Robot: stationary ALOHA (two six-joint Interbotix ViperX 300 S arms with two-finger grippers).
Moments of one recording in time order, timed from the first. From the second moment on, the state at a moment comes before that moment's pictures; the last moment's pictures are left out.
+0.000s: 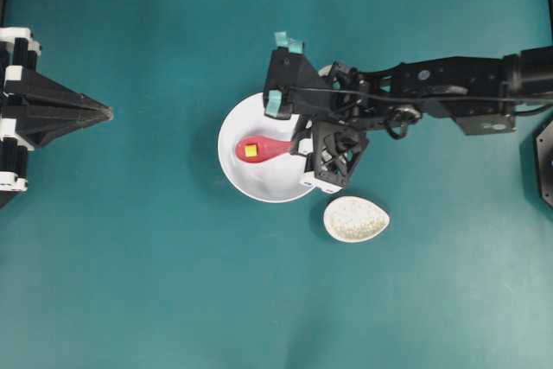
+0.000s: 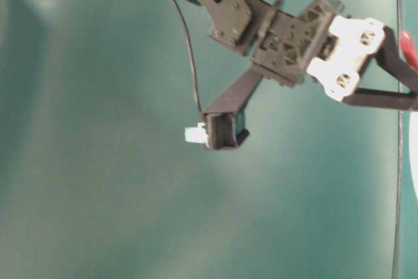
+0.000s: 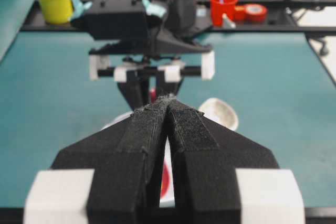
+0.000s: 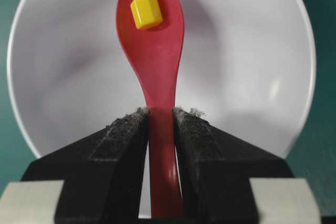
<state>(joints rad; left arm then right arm) 0.00 -0.96 1.18 0.02 -0.24 0.00 -0.09 0.09 0.46 0.17 0.41 0.03</state>
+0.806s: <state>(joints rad) 0.01 -0.96 1.18 0.02 -0.24 0.00 -0.09 -0.12 0.49 0.17 0.43 0.04</state>
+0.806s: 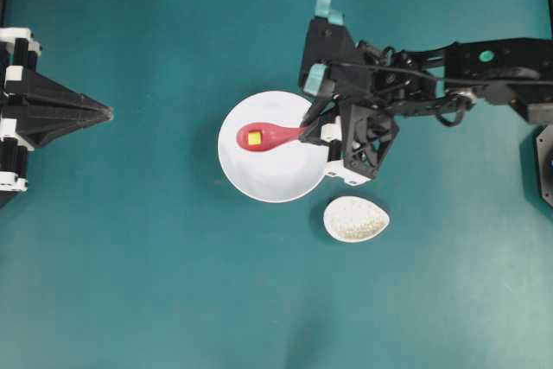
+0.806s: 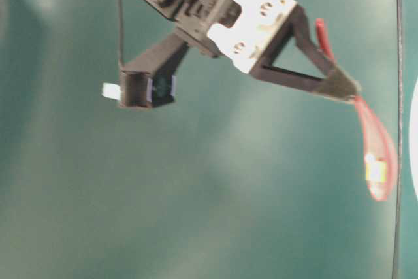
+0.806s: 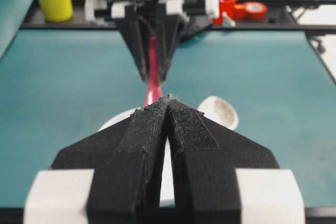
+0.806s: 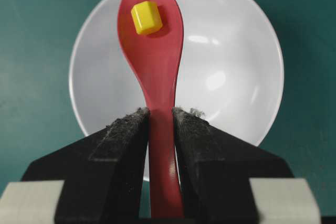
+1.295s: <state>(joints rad) 0.01 -0.96 1.18 0.02 -0.23 0.00 -0.11 -0.23 0.49 0.16 0.49 0.04</state>
